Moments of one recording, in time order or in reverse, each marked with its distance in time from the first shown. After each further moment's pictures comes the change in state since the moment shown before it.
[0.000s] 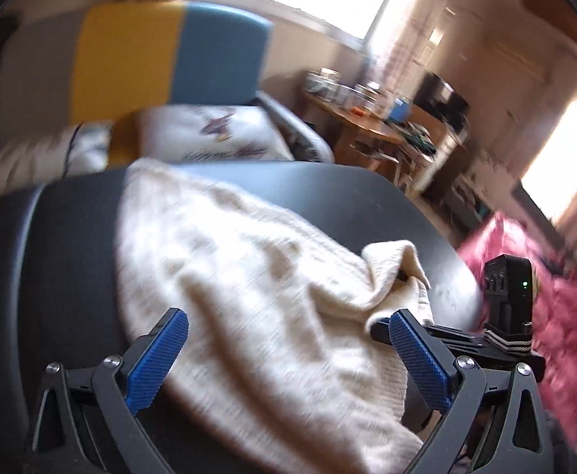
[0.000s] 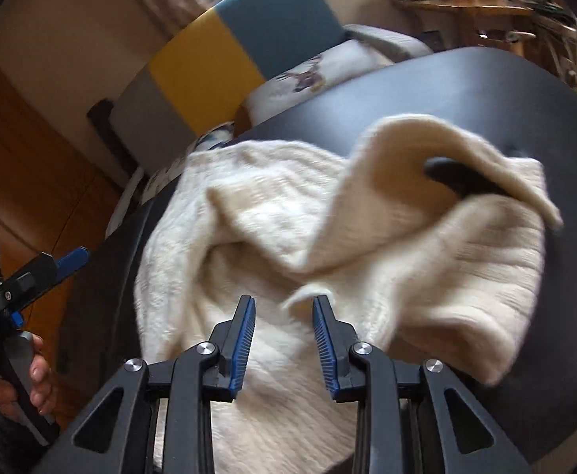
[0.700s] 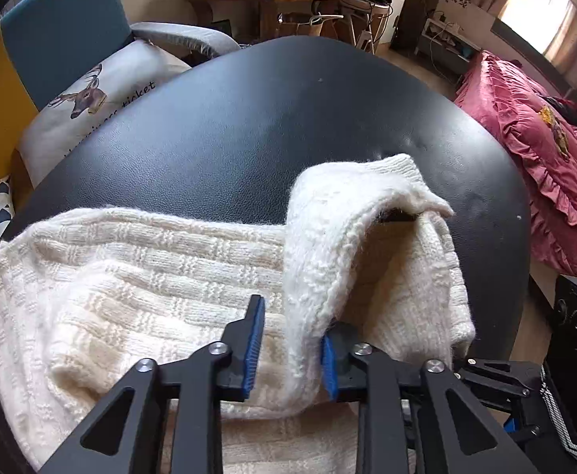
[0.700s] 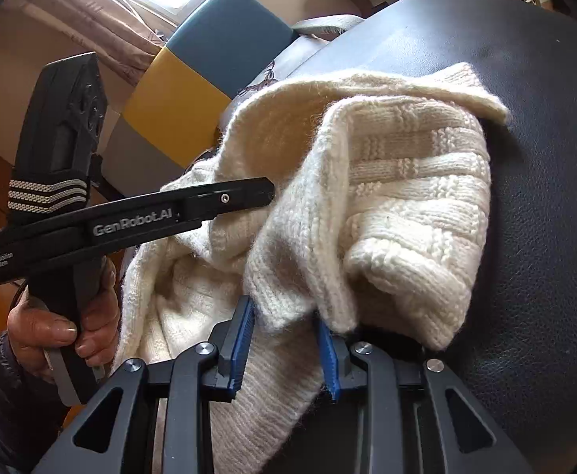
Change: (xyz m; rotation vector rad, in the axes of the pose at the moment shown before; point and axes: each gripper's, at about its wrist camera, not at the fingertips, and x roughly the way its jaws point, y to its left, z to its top) left arm 0.208 -0.110 0.040 0.315 0.408 0.041; right arm -0.001 -0.061 -0.017 0.164 -0.030 0.126
